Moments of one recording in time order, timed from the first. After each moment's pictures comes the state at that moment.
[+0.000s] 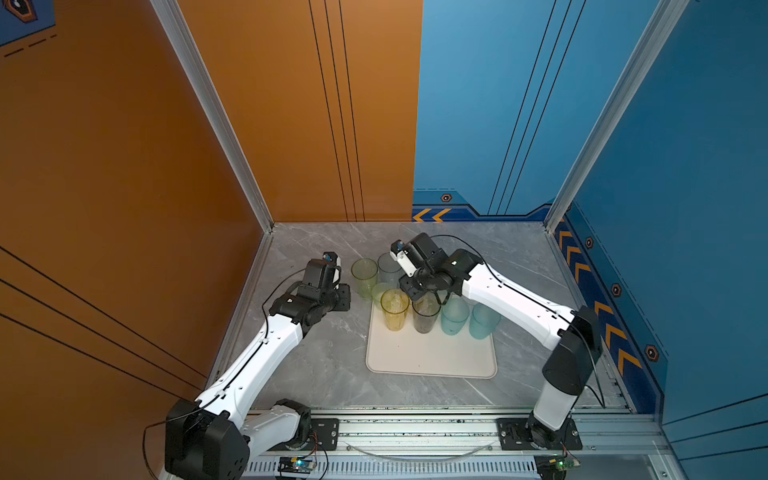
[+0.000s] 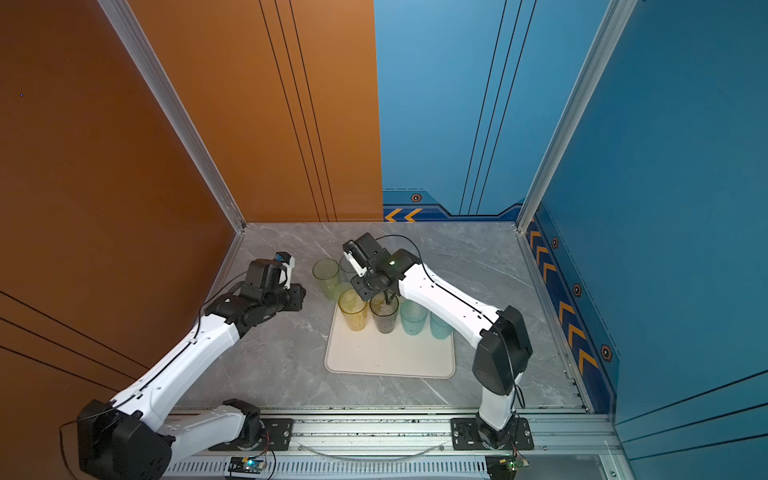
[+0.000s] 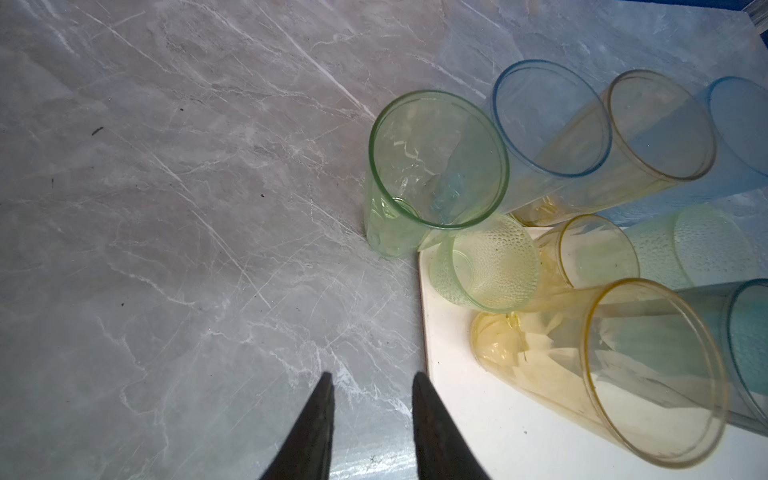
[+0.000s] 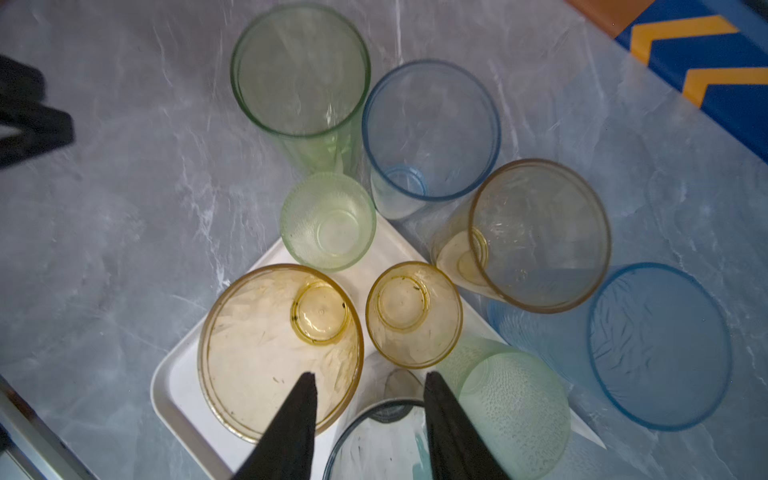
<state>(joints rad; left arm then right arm) -0.31 1.14 0.93 -0.59 -0.04 -0.27 0.79 1.74 1.65 -0.84 0.08 0.07</state>
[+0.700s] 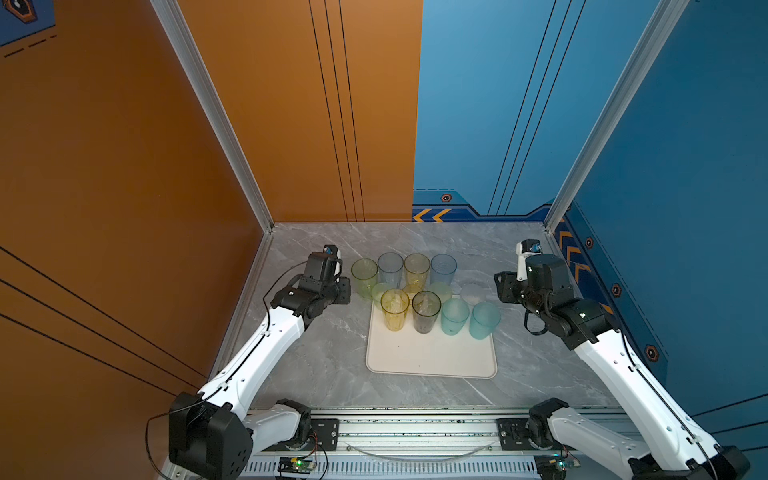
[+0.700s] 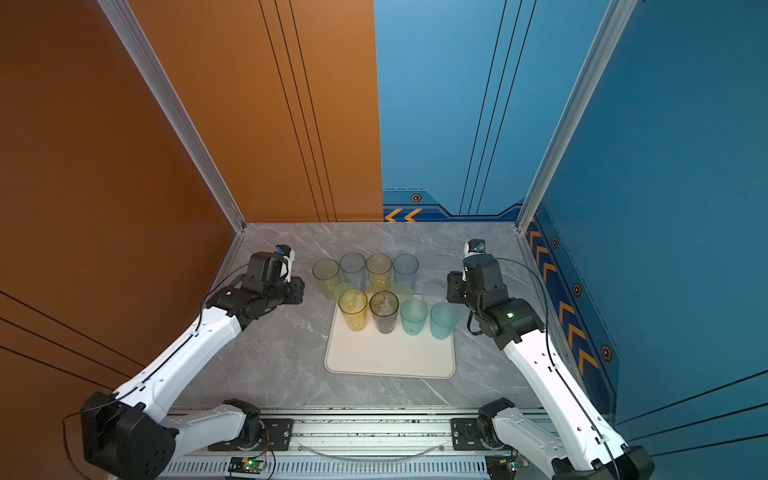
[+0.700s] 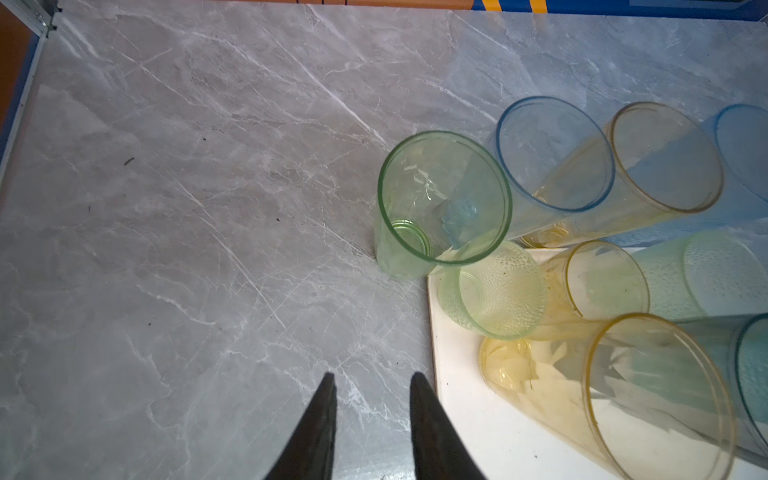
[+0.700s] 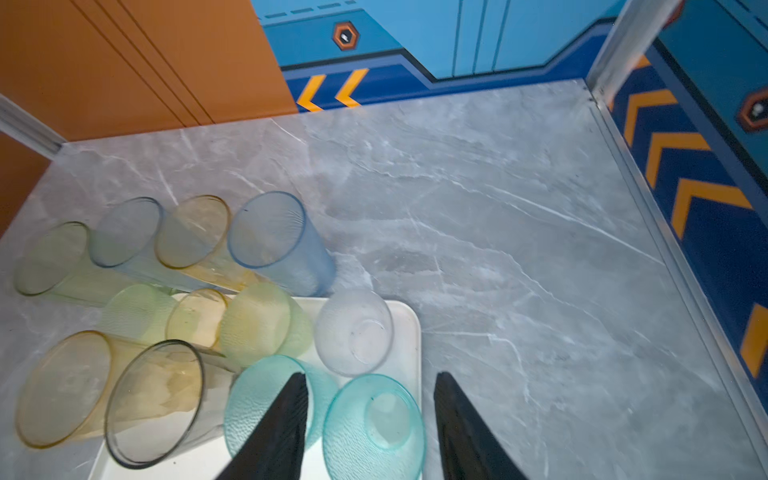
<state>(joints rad) -0.31 1.22 1.04 -0.61 -0.09 -0.25 0.34 0.99 1.06 -0.73 0.20 0.34</state>
